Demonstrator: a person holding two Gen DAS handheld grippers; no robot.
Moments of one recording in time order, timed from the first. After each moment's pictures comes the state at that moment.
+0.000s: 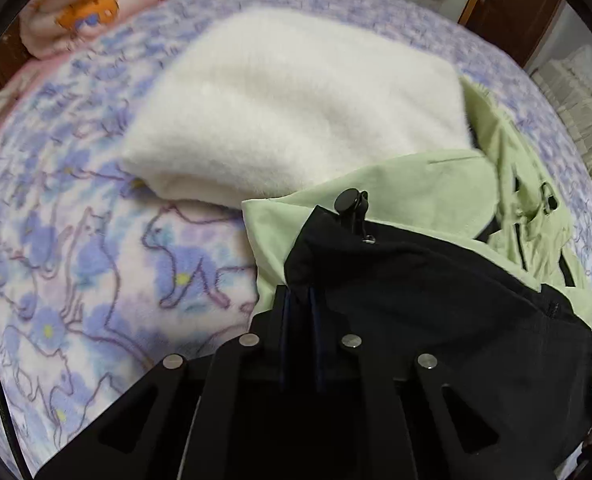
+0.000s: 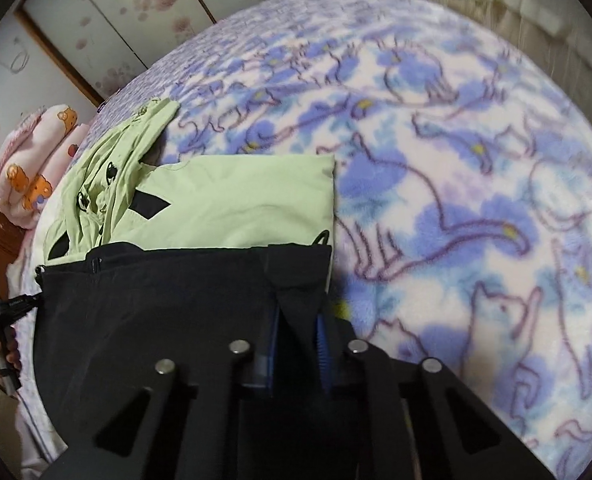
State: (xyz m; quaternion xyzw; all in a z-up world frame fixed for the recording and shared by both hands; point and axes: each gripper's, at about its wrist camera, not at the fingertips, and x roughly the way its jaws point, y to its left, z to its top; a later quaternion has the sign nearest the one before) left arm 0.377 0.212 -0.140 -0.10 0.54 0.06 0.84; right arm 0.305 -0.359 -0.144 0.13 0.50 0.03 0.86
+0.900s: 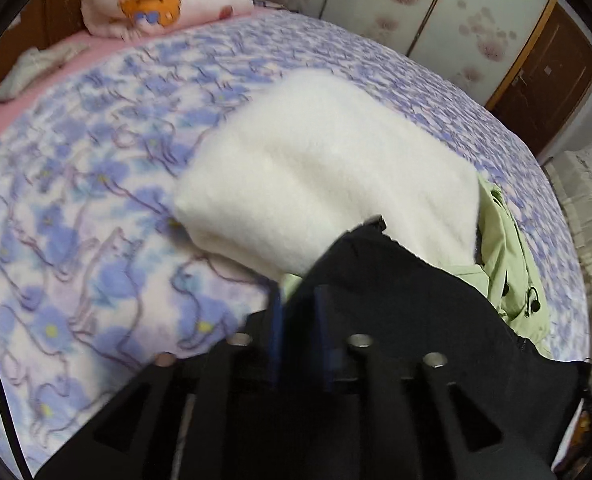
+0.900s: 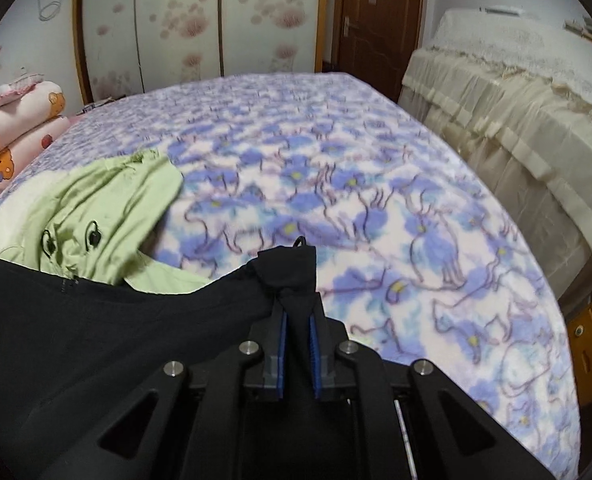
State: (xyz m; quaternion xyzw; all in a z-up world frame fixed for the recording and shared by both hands) left arm 0.386 0.255 -0.115 -0.21 0.46 0.11 0.86; right arm 0.386 -0.304 -0.109 0.00 0.40 -0.04 0.91
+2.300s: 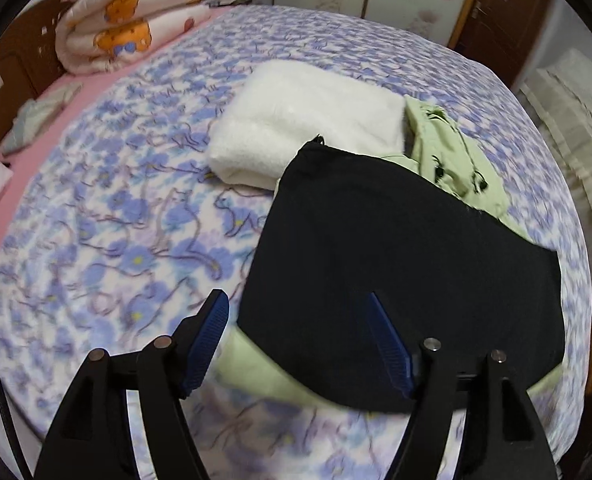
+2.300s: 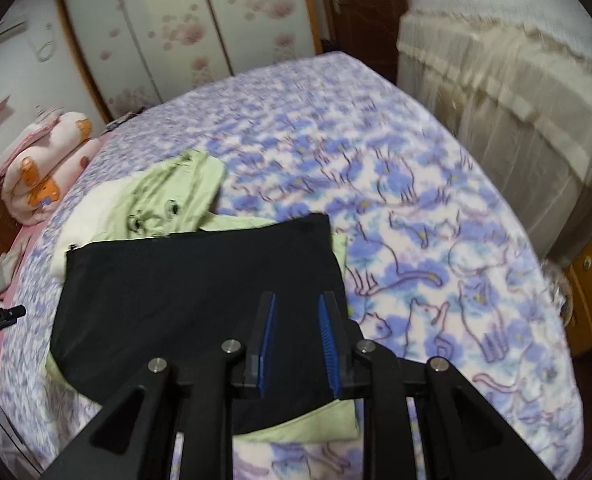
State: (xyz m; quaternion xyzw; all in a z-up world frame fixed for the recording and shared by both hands) left arm 0.248 0.198 -0.009 -0.08 0.51 0.07 0.85; right arm 0.226 -0.322 -0.003 0.07 0.42 0.01 0.90
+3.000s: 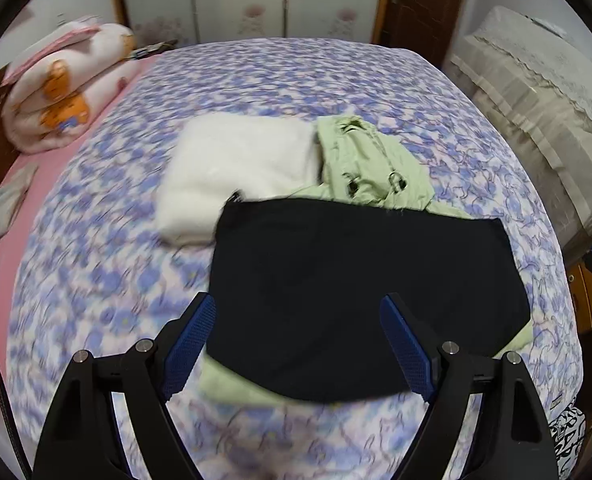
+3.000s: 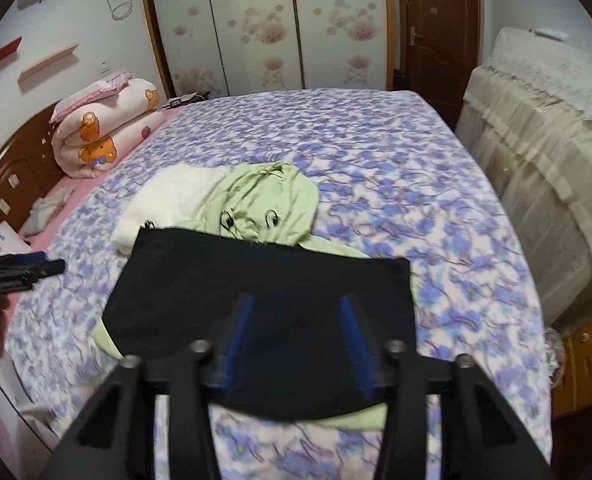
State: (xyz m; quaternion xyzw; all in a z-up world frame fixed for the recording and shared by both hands) left arm 0.275 0.134 0.062 -0.01 0.49 -0.04 0.87; right arm 0.237 -0.219 0.066 0.01 0.42 0.10 0.90
